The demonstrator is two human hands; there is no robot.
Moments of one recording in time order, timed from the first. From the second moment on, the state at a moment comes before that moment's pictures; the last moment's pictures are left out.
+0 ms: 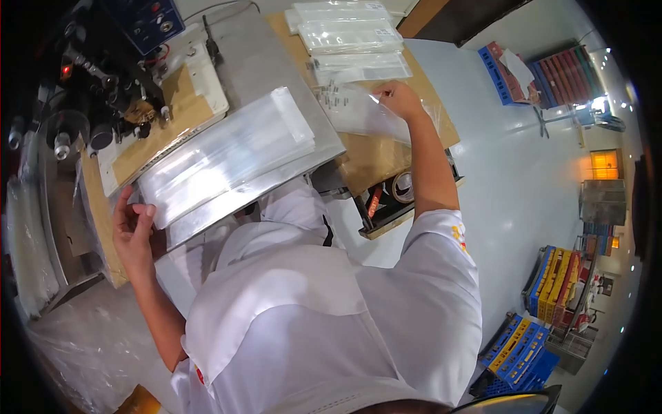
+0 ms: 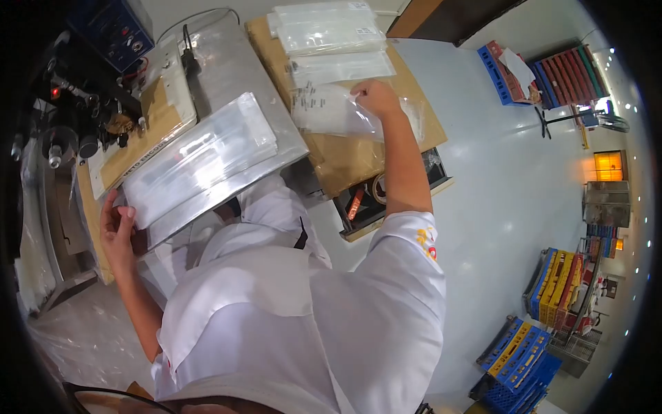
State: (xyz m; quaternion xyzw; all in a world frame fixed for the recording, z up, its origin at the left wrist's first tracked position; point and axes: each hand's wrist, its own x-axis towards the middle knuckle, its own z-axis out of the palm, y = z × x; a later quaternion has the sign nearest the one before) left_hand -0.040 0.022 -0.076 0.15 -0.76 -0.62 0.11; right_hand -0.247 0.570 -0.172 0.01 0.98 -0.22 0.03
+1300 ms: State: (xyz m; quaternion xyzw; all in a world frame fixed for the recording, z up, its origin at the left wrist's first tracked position) left_hand 0.026 0.061 0.037 -0.28 -0.84 -0.39 0.25; right_hand -0.058 0.240 -0.022 -0.34 0.51 -0.79 -0.02
